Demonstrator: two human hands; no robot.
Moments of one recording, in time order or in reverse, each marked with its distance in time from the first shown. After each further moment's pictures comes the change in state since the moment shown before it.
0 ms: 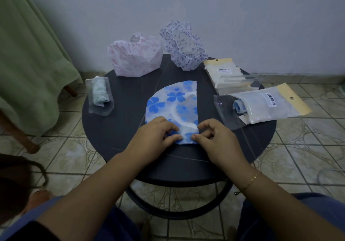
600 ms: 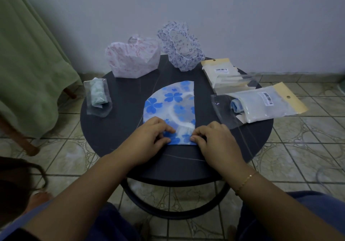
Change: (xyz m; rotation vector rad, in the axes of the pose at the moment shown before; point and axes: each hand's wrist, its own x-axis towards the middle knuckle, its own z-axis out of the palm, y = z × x) left_hand -0.005 -0.010 -0.010 -0.119 -0.112 0.052; right_hand -0.003 -0.002 -0.004 -0.439 -0.032 -0.118
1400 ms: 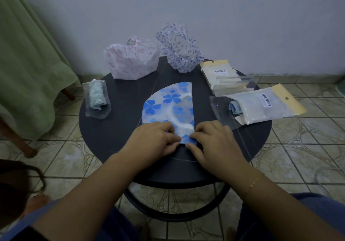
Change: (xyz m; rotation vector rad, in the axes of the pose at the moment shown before) left_hand 0.006 0.014 0.007 0.446 0.148 0.321; right_hand -0.007 0.005 -0.002 -0.256 0.135 -0.315
